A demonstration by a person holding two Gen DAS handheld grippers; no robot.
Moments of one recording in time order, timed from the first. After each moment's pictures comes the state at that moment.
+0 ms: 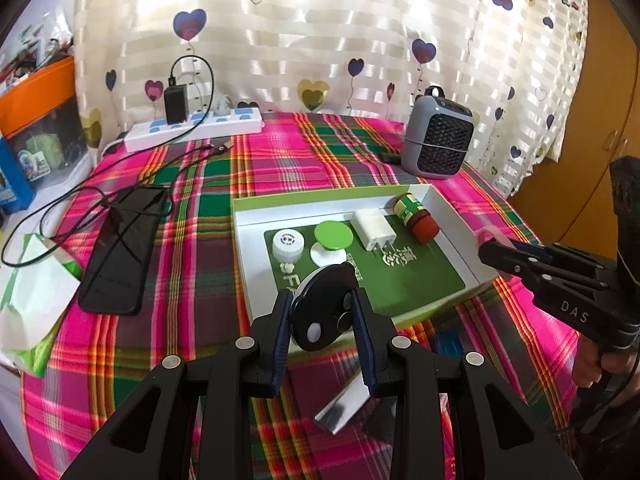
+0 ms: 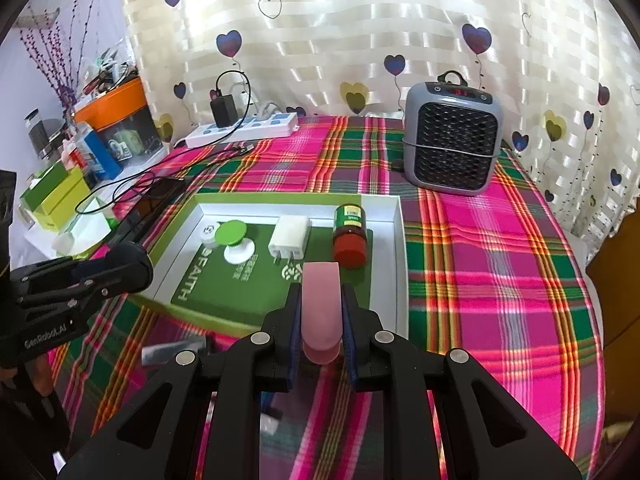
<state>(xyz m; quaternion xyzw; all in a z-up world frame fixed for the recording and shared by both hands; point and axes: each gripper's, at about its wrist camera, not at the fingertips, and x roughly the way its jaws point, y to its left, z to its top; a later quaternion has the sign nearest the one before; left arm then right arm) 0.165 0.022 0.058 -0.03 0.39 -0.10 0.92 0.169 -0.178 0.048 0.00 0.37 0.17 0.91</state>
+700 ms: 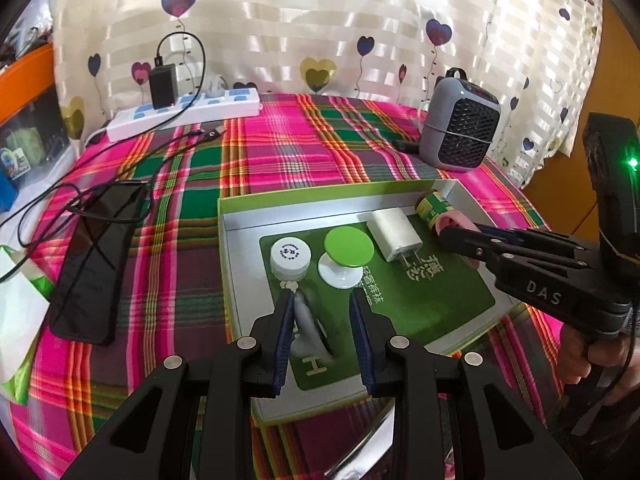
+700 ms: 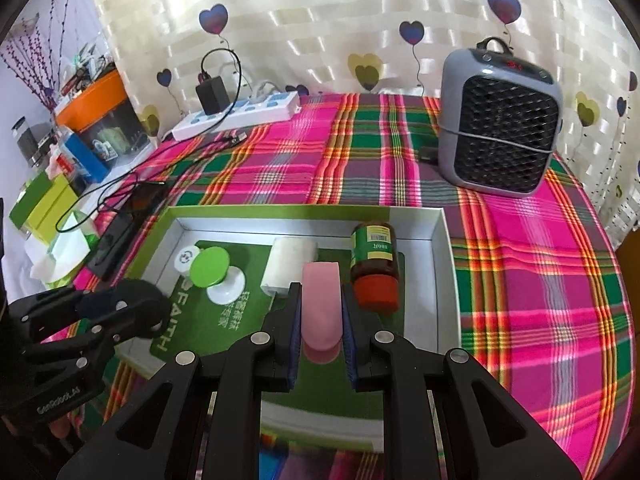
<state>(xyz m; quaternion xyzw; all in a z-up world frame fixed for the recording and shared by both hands) 0.210 0.016 0.033 -0.03 0.41 -0.09 0.90 0.234 -0.156 0.023 0.01 0.42 0.18 0.89</state>
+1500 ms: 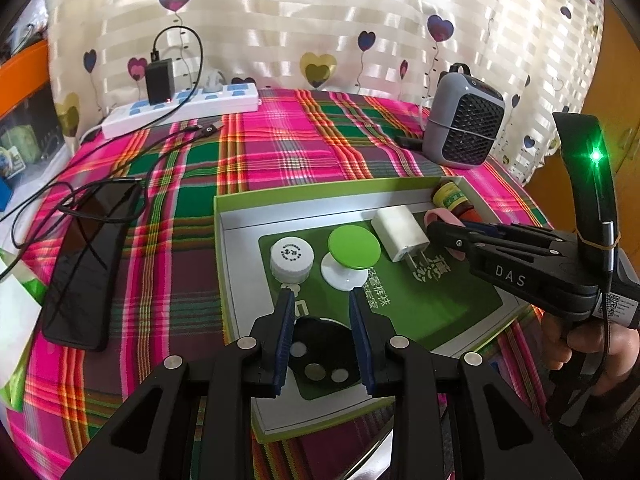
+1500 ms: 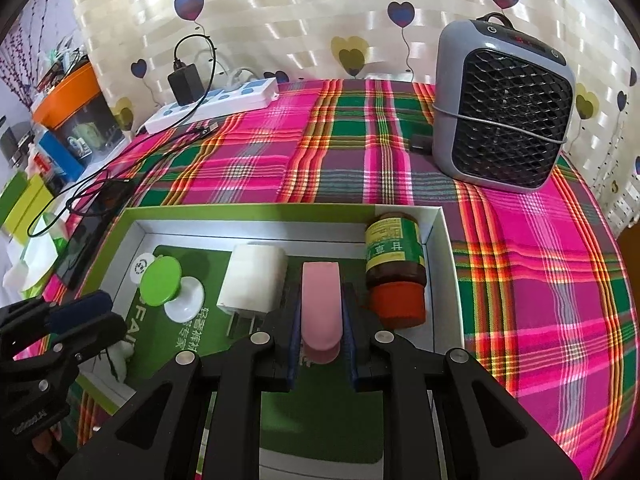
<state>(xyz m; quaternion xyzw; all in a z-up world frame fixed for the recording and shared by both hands) 0.218 0.017 0.027 -0.03 0.42 -0.10 0.90 0.262 -0.156 0.004 0.01 0.43 0.16 0.89</state>
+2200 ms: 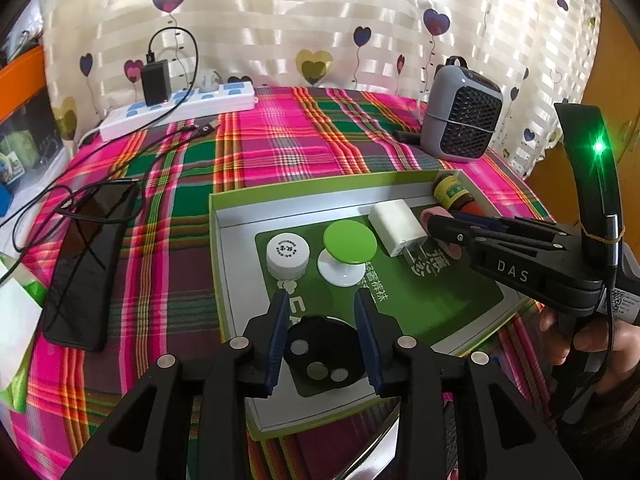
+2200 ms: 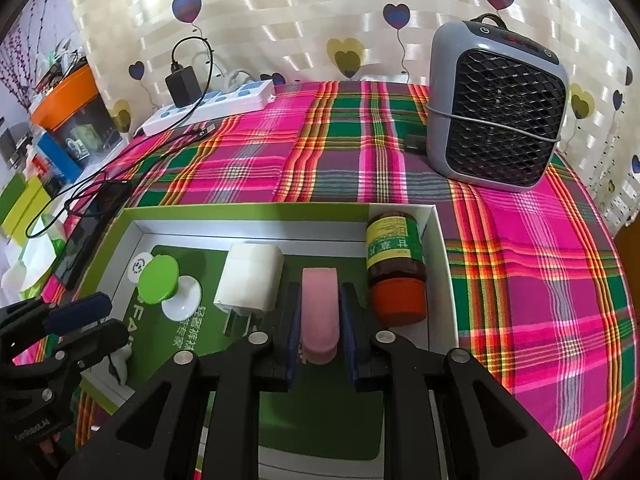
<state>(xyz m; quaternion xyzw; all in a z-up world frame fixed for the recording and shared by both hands) 0.215 0.012 0.025 -0.02 0.42 -0.10 0.90 0.259 -0.157 0.005 0.01 0.43 0.15 0.89</state>
